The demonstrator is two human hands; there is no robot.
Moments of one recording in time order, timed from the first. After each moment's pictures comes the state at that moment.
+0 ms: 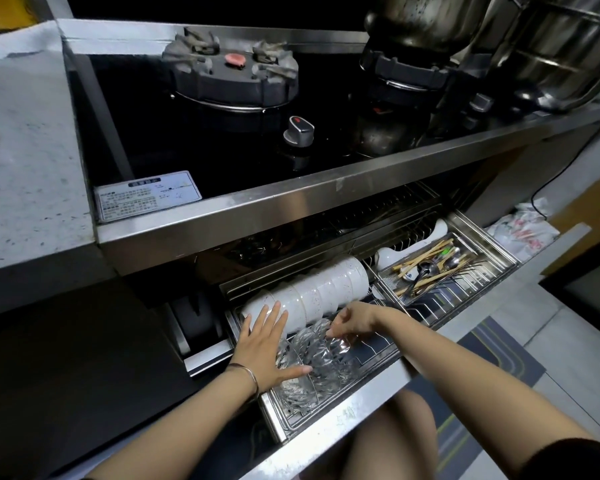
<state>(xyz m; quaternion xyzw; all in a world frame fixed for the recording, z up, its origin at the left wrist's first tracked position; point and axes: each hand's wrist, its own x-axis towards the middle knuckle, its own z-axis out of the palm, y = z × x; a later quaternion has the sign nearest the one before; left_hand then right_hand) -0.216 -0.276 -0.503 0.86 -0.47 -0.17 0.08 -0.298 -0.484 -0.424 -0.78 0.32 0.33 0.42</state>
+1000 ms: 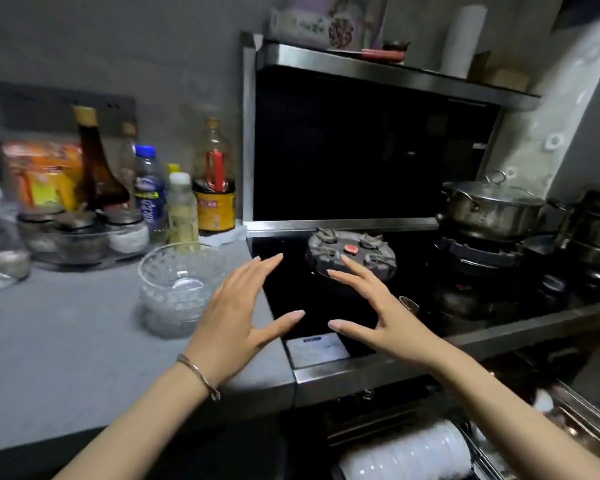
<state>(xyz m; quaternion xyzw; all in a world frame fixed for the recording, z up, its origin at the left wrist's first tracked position) -0.113 -0.106 -0.165 0.79 -0.44 0.21 0.37 -0.200 -0.335 -0.159 -0.93 -0.09 -0.17 0.30</state>
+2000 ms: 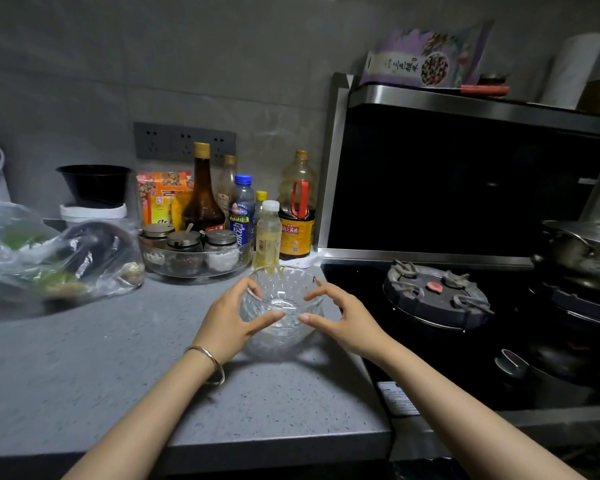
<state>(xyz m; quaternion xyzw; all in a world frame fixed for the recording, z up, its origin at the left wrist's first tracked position) -0.010 0.001 -0.185 0.82 -0.26 0.18 0.47 -0.059 -0.211 -0.169 -0.89 -0.11 -0.15 0.41</state>
